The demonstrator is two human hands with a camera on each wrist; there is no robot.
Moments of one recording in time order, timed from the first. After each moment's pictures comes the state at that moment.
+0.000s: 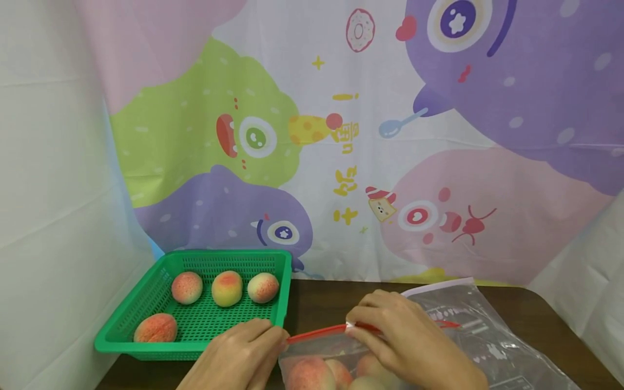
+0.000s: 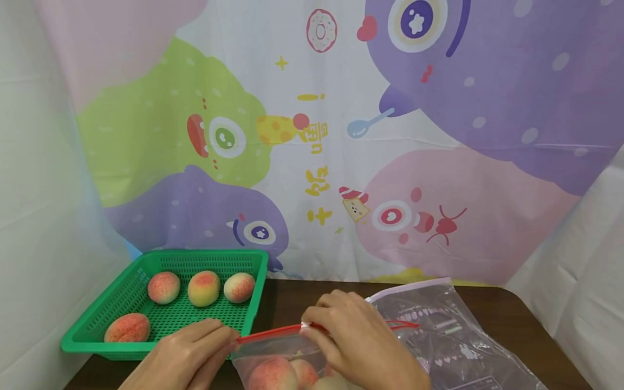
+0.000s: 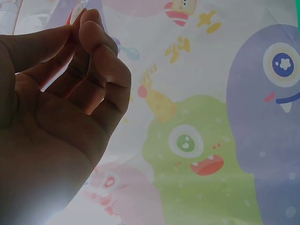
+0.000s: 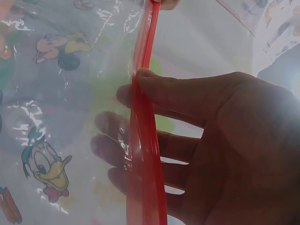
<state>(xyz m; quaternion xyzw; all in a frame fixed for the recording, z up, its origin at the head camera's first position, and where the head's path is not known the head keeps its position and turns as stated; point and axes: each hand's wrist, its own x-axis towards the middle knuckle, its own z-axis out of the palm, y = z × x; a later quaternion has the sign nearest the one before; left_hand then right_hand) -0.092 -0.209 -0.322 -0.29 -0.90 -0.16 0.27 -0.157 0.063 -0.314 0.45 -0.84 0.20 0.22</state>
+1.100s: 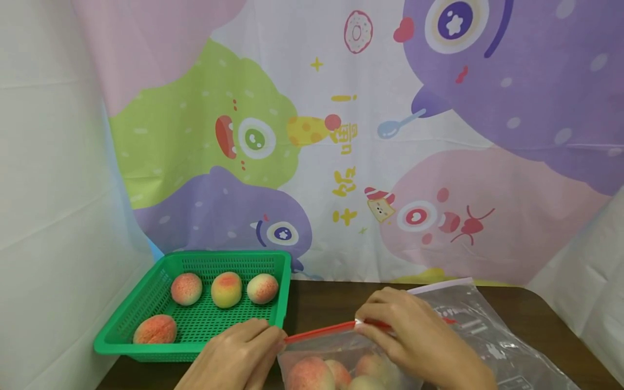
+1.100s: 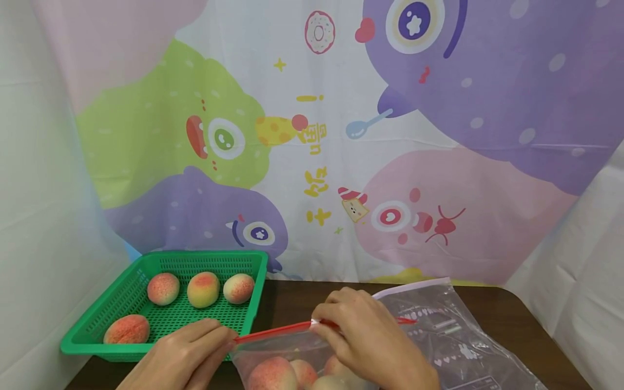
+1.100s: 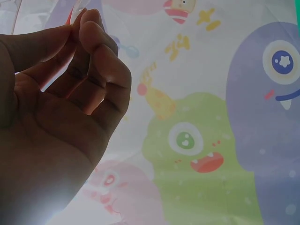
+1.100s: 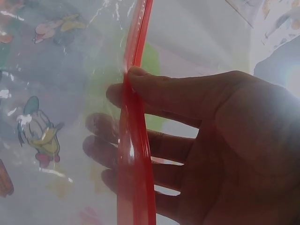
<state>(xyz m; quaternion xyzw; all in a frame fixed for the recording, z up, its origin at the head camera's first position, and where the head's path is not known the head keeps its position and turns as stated) -0.093 -0.210 -0.323 -0.30 -0.90 -0.16 0.29 -0.160 0.074 -0.313 0.44 -0.85 0.21 0.21</state>
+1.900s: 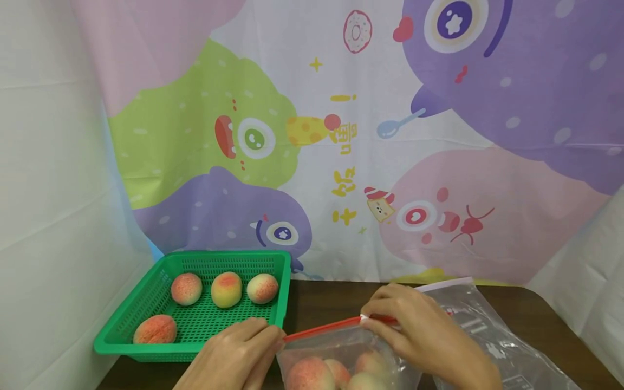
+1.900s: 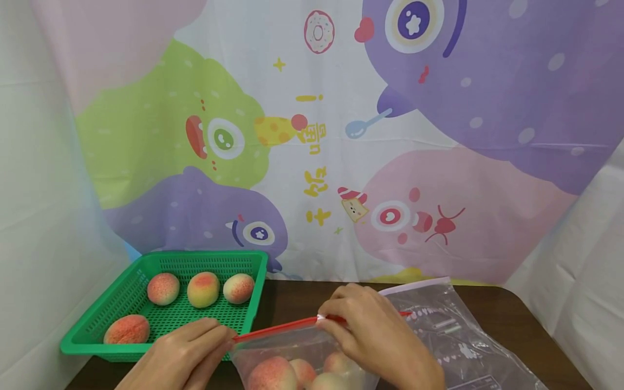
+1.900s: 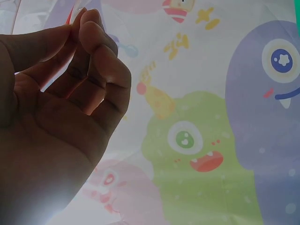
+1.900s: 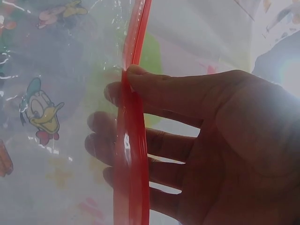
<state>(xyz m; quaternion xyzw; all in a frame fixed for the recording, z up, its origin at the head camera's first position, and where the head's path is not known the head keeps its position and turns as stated) -0.095 -0.211 -0.324 -0.31 -0.88 -0.14 0.31 -0.165 0.080 -0.309 0.41 -0.86 0.22 0.19</state>
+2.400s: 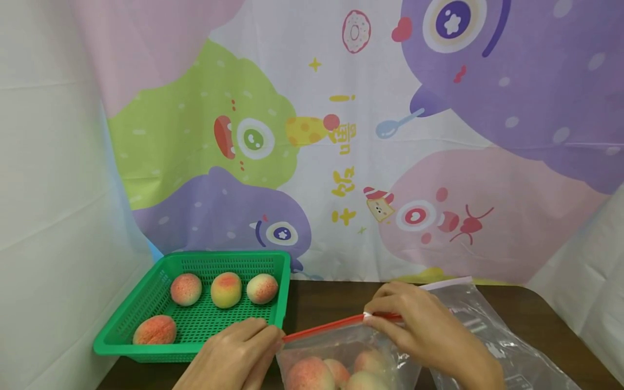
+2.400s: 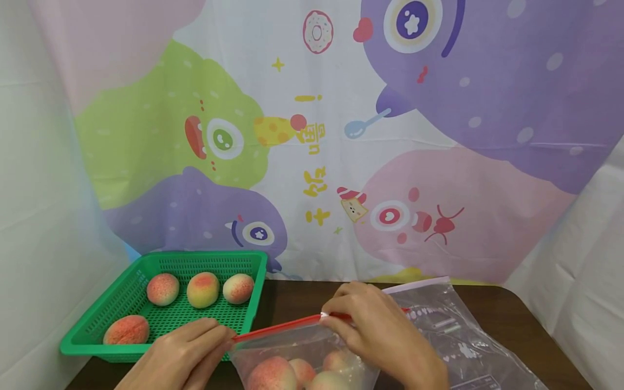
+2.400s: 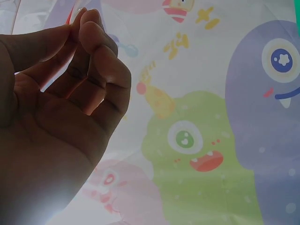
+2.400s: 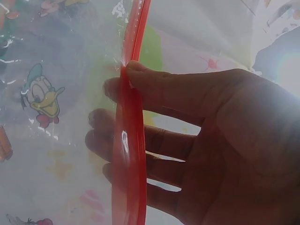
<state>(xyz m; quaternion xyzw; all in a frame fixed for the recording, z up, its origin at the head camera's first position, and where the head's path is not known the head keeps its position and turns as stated) -0.094 -0.211 -0.324 -0.31 -0.89 -0.15 0.31 -0.169 0.086 -0.311 0.40 -0.86 0.24 0.18</state>
